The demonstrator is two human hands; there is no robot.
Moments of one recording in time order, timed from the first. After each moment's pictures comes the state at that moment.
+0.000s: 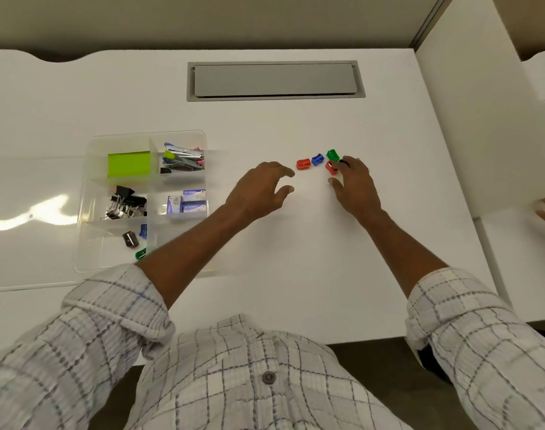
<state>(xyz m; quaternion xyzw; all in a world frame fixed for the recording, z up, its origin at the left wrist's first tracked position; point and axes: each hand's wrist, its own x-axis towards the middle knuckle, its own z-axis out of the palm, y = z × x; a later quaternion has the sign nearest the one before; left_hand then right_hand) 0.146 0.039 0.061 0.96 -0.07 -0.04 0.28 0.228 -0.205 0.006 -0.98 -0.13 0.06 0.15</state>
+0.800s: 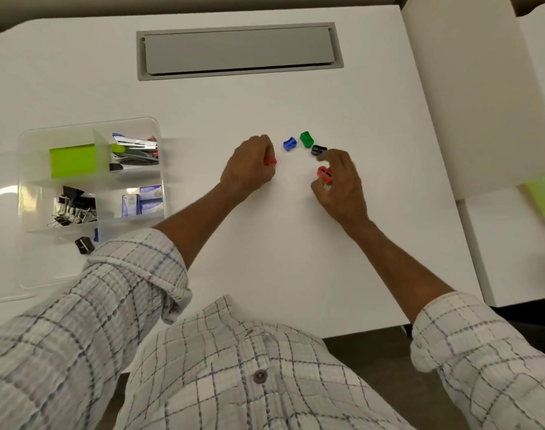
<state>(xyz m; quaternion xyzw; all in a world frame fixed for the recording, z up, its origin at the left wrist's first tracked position) 0.216 -0.004 0.015 0.94 0.03 -0.07 0.33 0.201 -0.229 0.003 -0.93 -0.14 -0.07 0.34</state>
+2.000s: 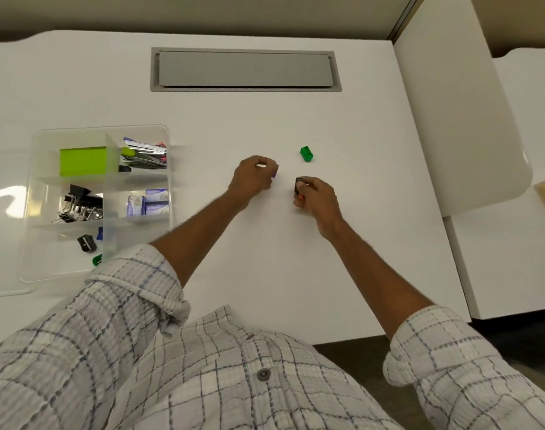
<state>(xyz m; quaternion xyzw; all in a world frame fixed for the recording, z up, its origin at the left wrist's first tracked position) 0.204 -0.009 0.017 0.70 0.23 -0.12 0.66 0.193 -0.182 0.021 -0.76 0.19 0.21 0.59</state>
